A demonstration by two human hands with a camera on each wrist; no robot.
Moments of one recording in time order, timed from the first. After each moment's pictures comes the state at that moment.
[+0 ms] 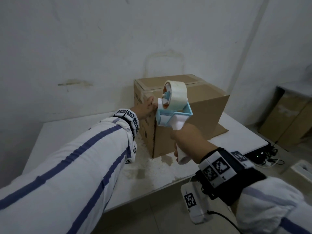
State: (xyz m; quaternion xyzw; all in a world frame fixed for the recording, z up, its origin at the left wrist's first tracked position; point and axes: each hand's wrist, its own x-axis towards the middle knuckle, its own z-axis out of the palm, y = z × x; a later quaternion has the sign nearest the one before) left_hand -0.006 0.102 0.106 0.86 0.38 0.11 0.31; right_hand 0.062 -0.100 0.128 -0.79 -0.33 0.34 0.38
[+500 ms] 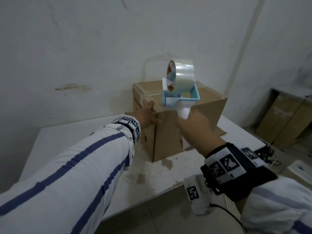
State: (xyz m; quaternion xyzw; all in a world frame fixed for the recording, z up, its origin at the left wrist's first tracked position) left_hand -0.007 0.092 0.103 0.89 0.39 0.09 0.23; right_hand 0.059 -0.098 0.160 -0.79 -0.38 0.20 0.43
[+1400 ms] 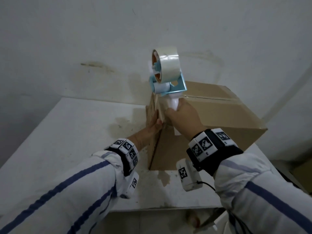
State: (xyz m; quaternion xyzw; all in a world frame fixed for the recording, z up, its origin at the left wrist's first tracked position) left_hand 0.021 0.085 0.049 0.68 0.33 0.36 0.55; right_hand 0.127 0.043 0.144 -0.71 -0.61 0.14 0.33
